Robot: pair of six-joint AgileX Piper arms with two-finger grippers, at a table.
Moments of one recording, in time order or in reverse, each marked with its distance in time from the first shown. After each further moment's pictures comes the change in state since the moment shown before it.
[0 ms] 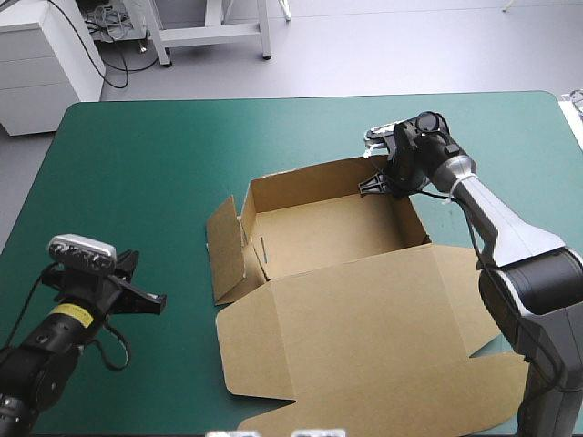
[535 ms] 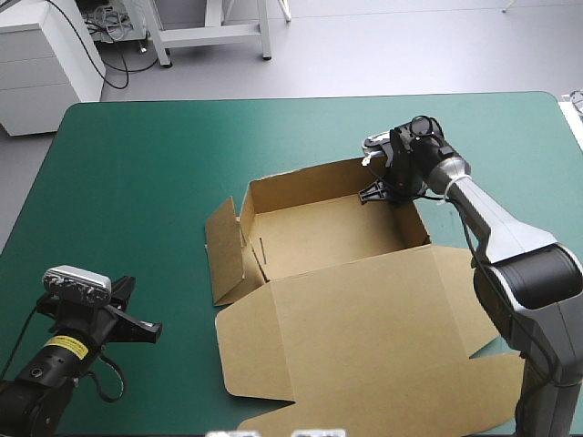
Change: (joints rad) left arm 0.000 -0.137 0.098 -0.003 0.051 0.000; right arm 0.004 0.024 -0.002 -0.016 0.025 -0.017
